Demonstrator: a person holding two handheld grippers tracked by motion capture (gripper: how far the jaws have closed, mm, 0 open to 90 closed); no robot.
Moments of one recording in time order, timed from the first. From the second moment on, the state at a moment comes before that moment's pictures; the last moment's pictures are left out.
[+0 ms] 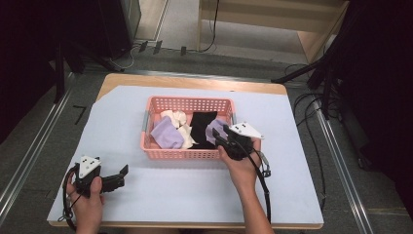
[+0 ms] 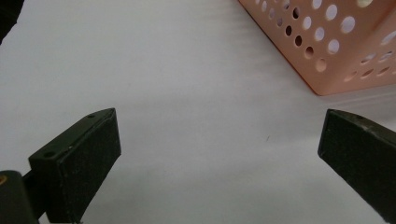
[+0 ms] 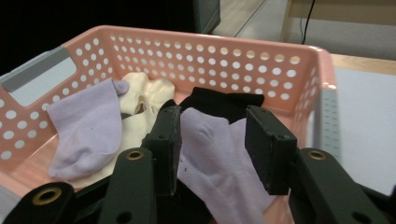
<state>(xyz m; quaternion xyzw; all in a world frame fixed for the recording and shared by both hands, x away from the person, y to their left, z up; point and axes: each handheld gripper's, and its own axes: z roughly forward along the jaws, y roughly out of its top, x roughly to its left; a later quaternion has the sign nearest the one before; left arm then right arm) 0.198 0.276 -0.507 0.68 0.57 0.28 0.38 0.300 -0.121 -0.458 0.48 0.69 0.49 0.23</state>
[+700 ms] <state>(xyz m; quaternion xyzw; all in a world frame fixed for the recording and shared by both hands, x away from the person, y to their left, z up) 0.198 0.276 -0.507 0.68 0.57 0.28 0.38 0.330 -0.091 -0.468 0.51 0.71 0.44 0.21</state>
